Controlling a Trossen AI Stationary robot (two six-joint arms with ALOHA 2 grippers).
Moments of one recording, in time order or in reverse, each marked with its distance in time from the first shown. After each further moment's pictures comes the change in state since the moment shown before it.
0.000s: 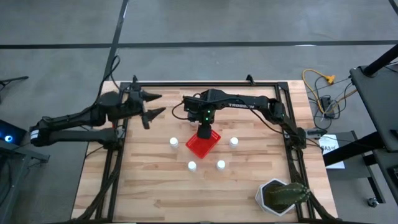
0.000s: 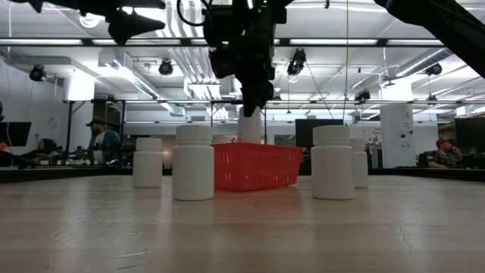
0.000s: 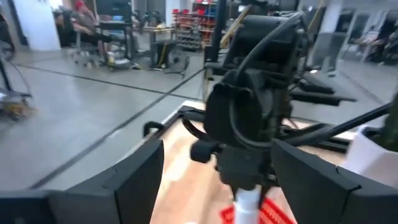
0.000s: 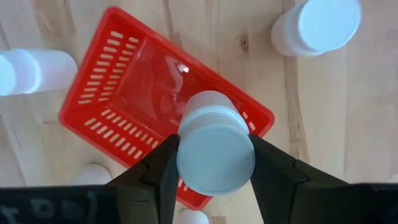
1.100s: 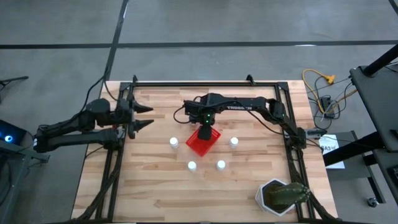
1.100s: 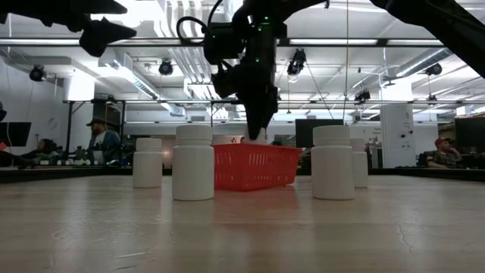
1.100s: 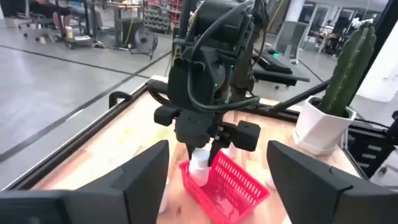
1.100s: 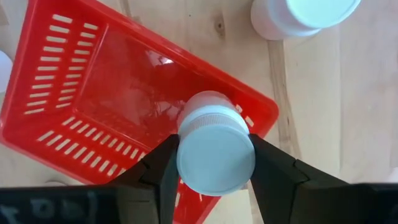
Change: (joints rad) left arm 0.000 -0.185 -0.099 -0.234 0.140 -0.056; right arm -0.001 -0.002 -0.124 0.091 0.081 0.036
